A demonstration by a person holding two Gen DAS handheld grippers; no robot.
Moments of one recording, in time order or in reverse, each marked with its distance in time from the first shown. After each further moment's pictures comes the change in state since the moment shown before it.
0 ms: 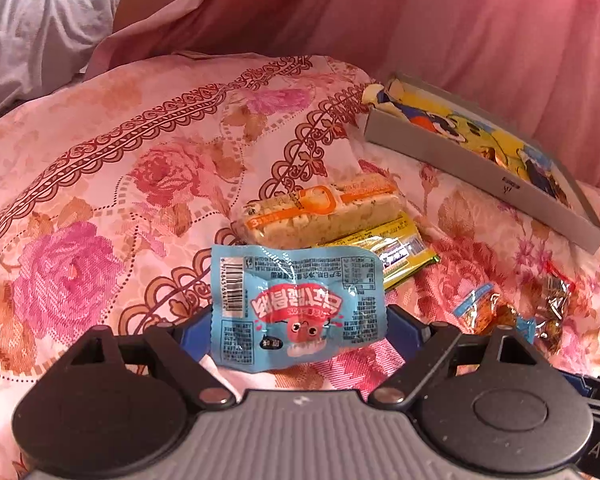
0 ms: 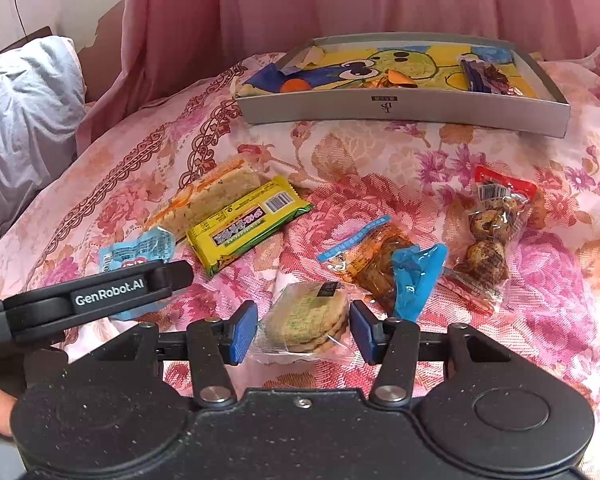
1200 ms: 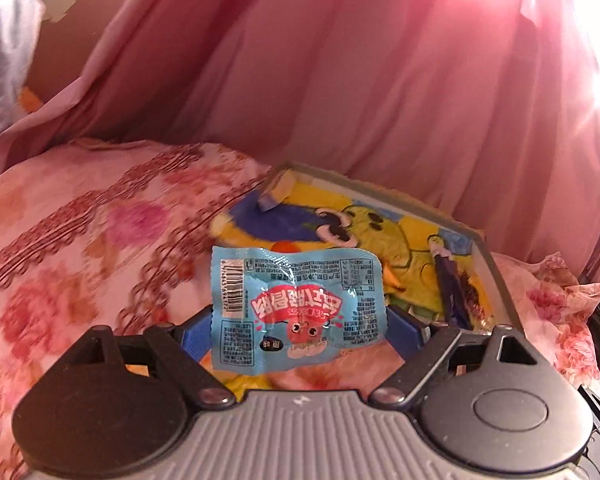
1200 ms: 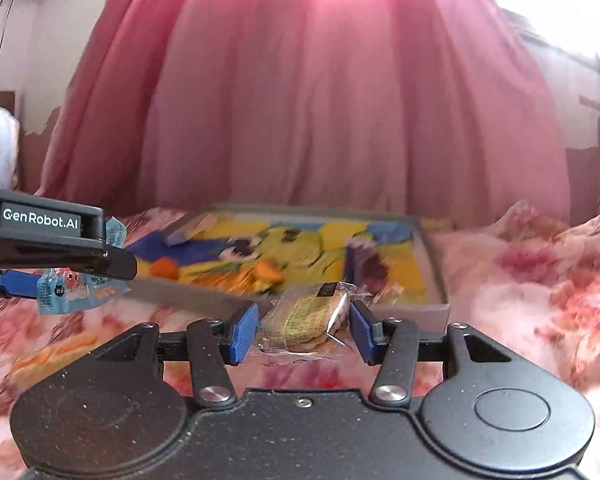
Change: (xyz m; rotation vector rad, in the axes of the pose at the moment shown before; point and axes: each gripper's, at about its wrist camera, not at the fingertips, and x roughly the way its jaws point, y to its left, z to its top) left arm 0.015 -0.101 0.092 0.060 -0.171 -0.182; right arm -0.008 -0.071 0.062 -0.095 -0.511 -0.260
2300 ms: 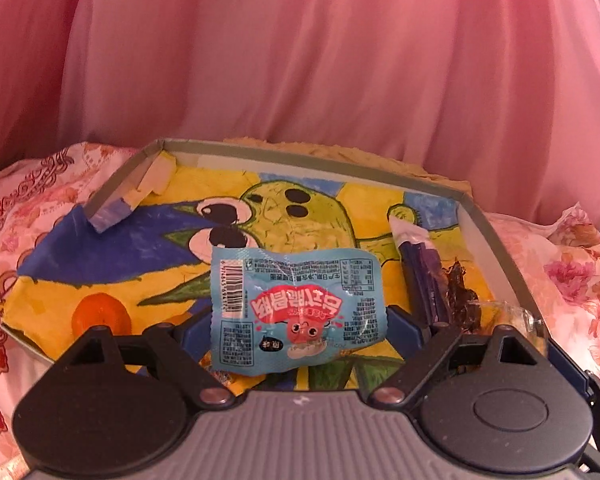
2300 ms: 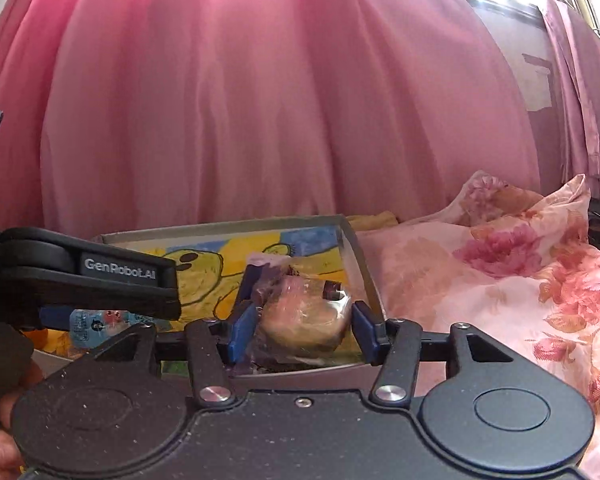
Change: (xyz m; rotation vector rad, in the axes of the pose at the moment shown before) left arm 0.148 -0.085 0.012 0.161 0.110 -0.050; right arm 0.093 -0.065 -0.006 0.143 -0.025 -0.151
